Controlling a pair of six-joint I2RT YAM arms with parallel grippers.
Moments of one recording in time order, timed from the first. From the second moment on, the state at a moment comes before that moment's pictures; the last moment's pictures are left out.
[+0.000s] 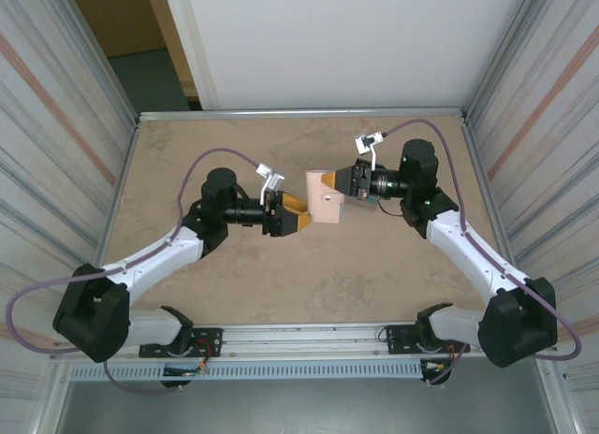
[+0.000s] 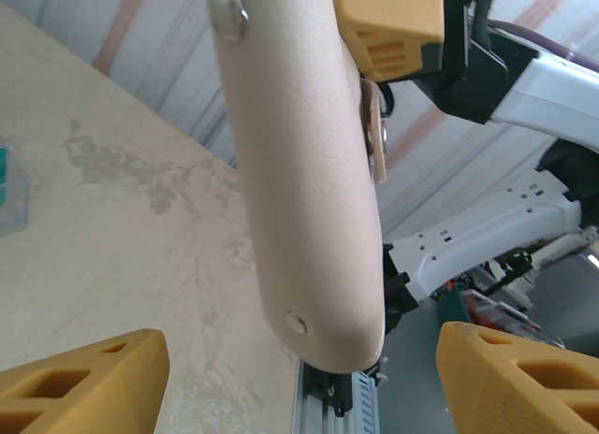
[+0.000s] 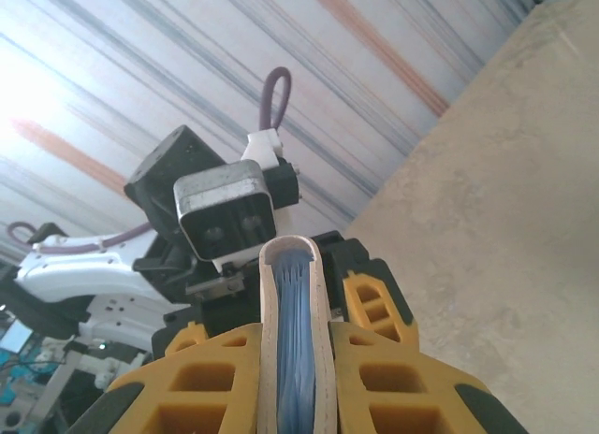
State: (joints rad) left arm -0.58 1.29 0.75 0.38 0.99 -0.50; right arm 0.36 1.22 0.91 0.20 -1.03 0.75
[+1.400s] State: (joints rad) left arm -0.60 1.32 0.76 0.48 0.93 -0.50; right arm 0.44 1.23 0.97 0.01 -0.89 0.67
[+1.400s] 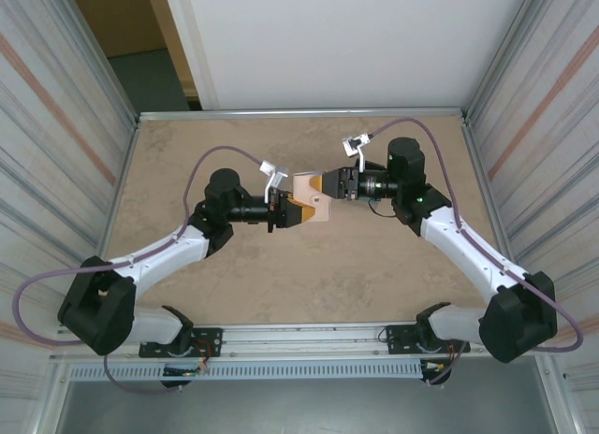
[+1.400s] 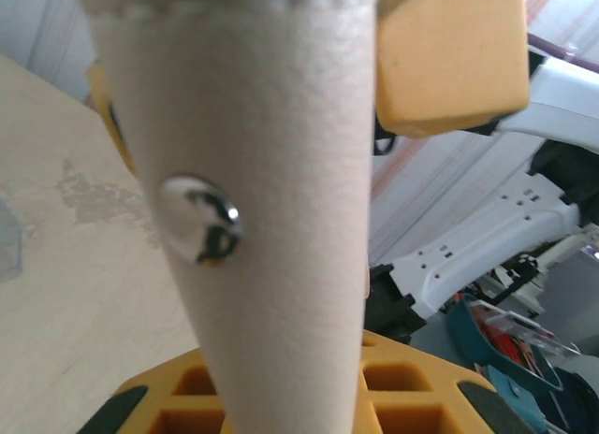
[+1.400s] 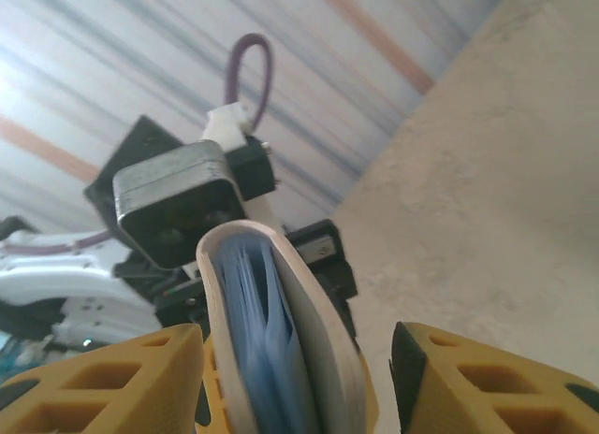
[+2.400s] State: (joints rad) left arm -0.60 1.38 0.79 0.27 0.67 -0.42; right arm 0.82 1.21 1.16 -0.54 0.09 0.58
